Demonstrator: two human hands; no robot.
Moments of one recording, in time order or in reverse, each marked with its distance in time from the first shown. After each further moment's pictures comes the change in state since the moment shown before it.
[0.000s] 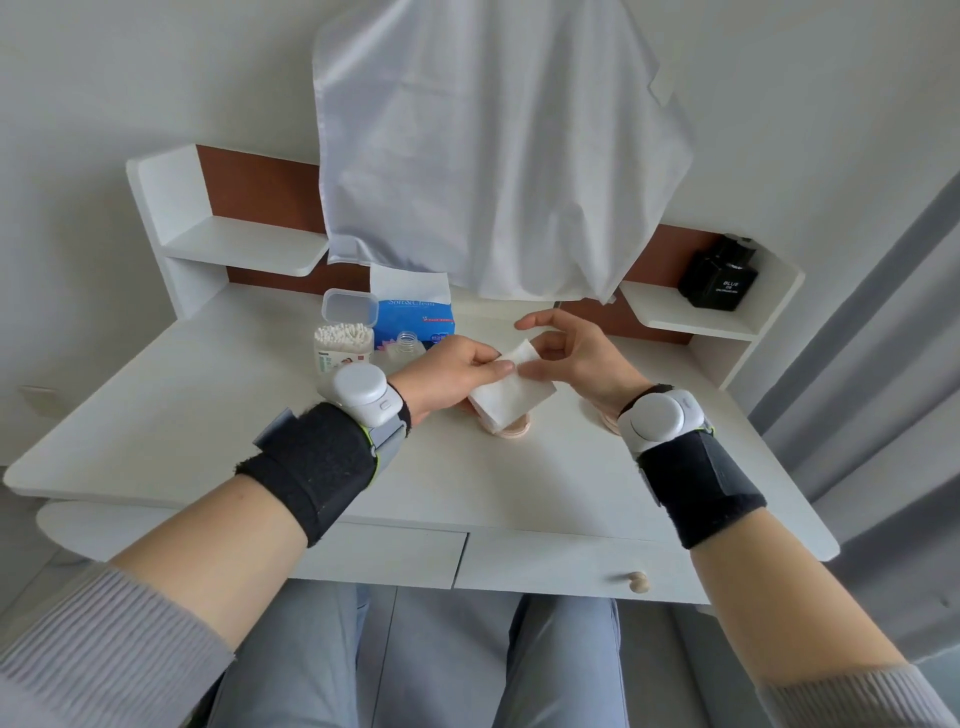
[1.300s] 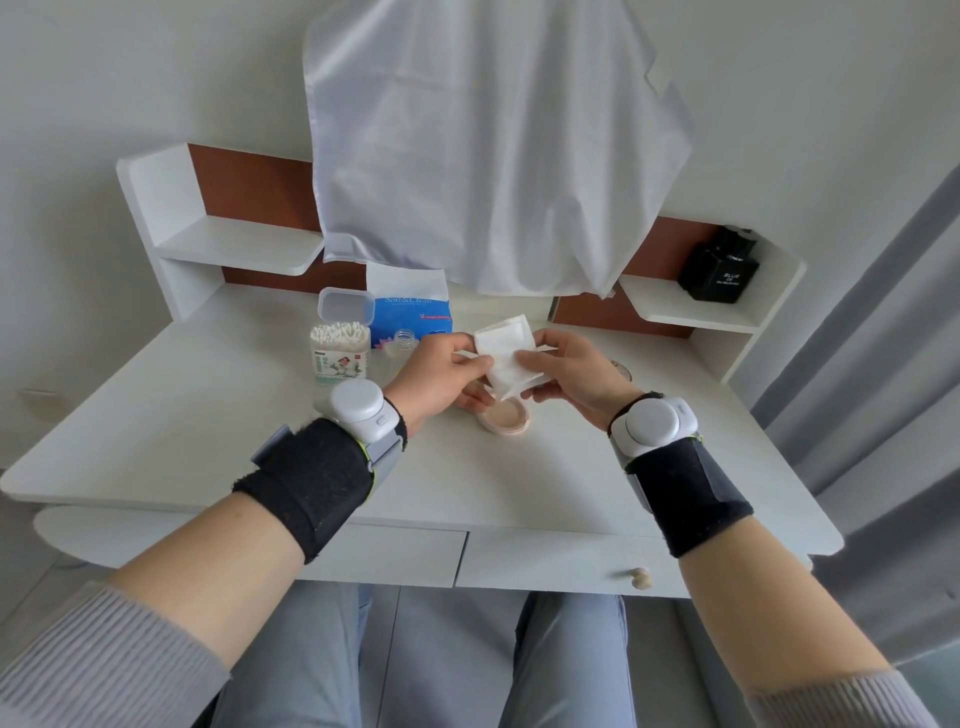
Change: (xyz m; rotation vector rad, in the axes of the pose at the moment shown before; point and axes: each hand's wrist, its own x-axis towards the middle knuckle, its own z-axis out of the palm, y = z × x) left_hand -0.006 -0.003 0.008 -0.279 0.160 -0.009; right_hand 0.002 0.013 0.013 0.162 0.059 0.176
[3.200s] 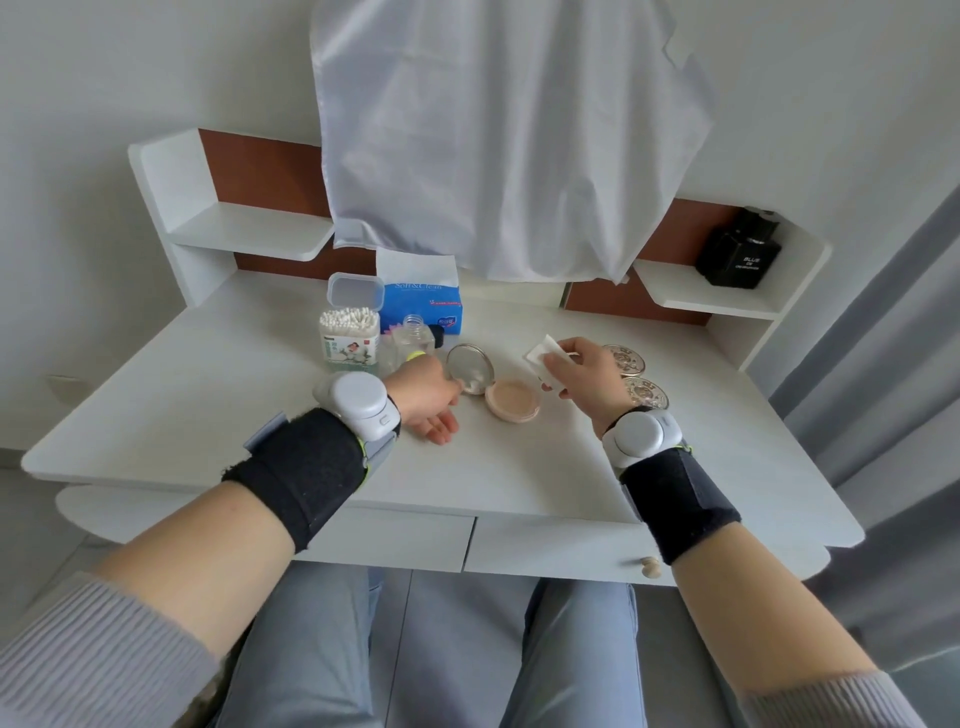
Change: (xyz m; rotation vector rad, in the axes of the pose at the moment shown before) left_hand -0.003 -0.016 -0.017 0.334 -0.059 -0.497; right_hand 0.011 0.045 -0.002 -0.197 0.368 0.017
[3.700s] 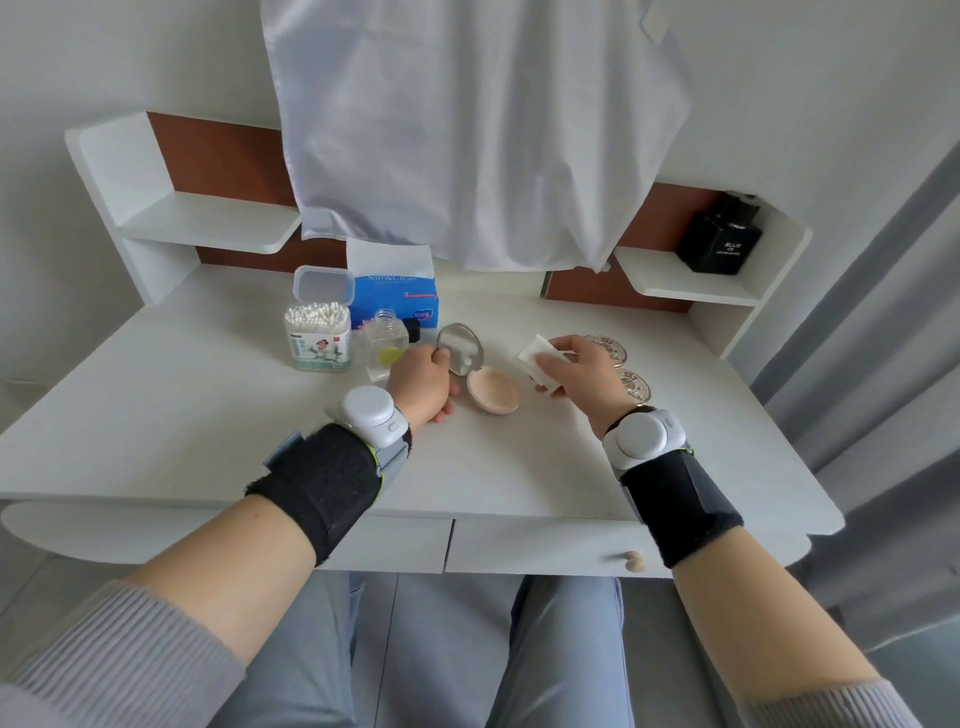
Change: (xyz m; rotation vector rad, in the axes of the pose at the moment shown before) left_hand 0.026 0.001 0.033 -0.196 0.315 0.192; right_hand -0.002 0.009 -0.016 0.080 -0.039 0.066
